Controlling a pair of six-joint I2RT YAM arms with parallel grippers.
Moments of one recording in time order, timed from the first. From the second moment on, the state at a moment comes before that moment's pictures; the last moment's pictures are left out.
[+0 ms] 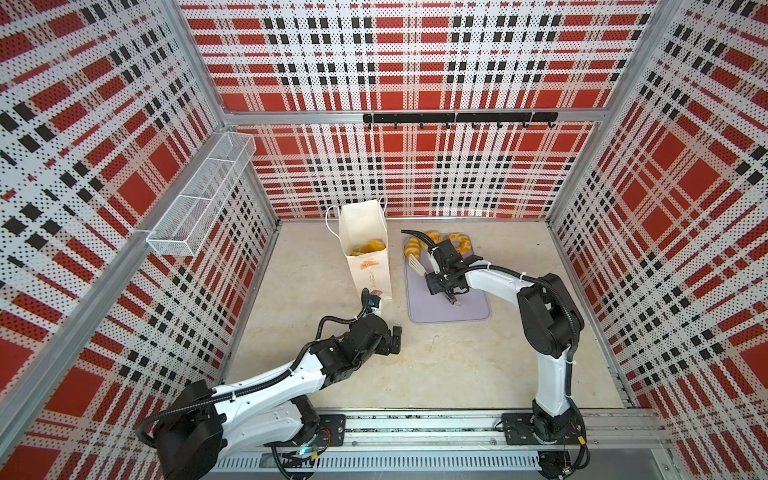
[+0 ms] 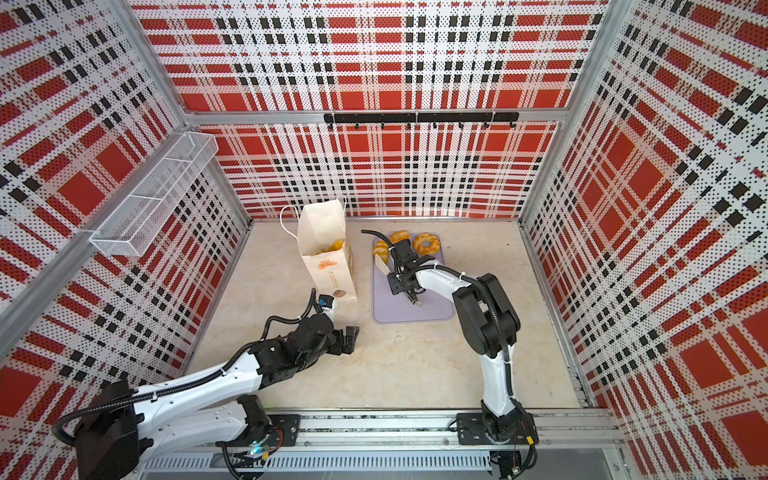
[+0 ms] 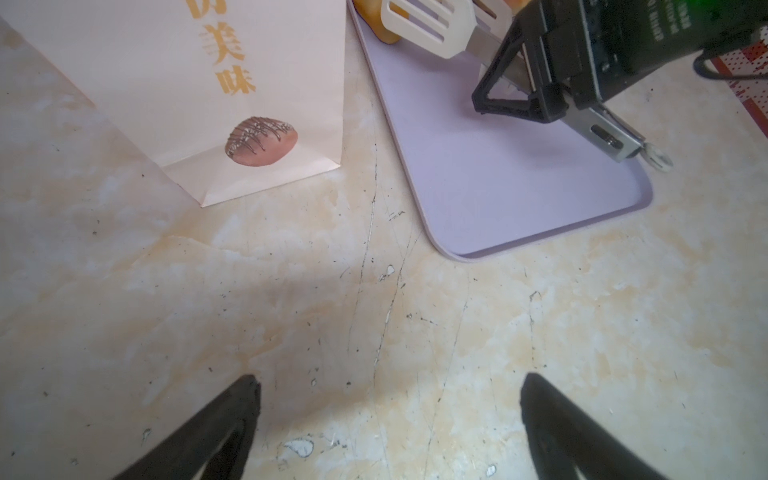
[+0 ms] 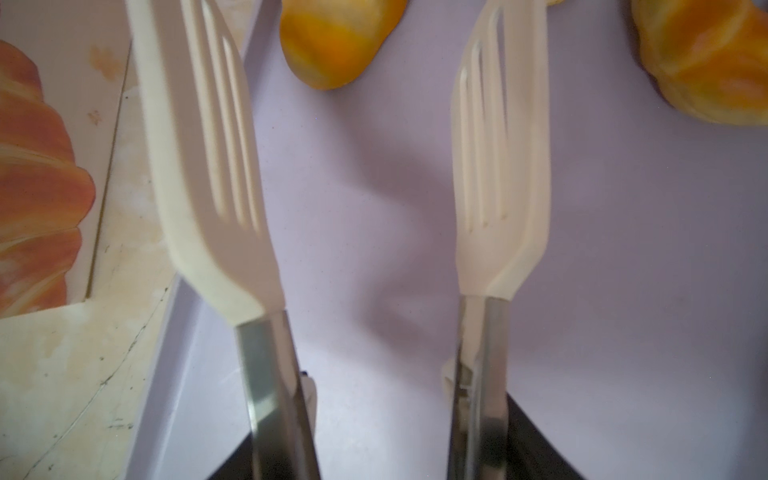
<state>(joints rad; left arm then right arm) -0.89 1.06 0.52 -0.21 -0.32 -0.58 0.55 2.02 1.45 -0.49 0.09 0.17</state>
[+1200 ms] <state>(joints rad) -0.88 1.07 0.53 -0.19 -0.32 -0.58 0.57 2.14 1.57 -0.61 0.17 0.09</state>
